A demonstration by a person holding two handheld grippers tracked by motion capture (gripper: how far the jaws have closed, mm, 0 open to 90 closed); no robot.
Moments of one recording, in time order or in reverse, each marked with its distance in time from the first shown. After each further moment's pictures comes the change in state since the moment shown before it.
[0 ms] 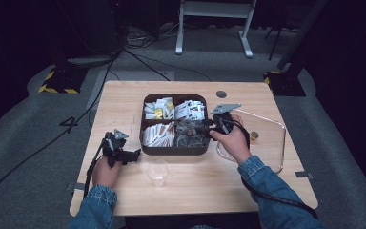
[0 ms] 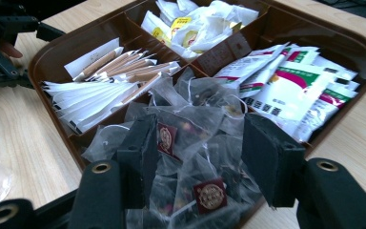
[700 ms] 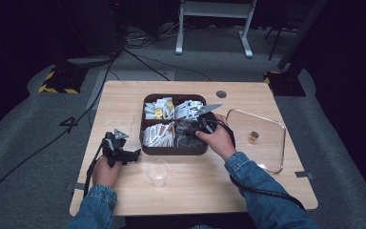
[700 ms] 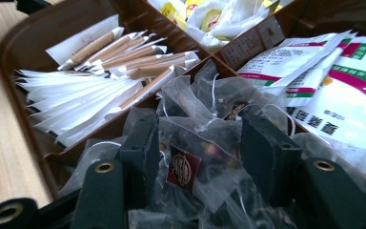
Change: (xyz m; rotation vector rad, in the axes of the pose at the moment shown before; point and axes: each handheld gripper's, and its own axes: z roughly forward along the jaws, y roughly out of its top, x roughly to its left) left arm 0.000 0.000 0.000 -0.001 -0.001 0.003; right arm 0.010 0.008 0.049 0.090 0.016 -0.034
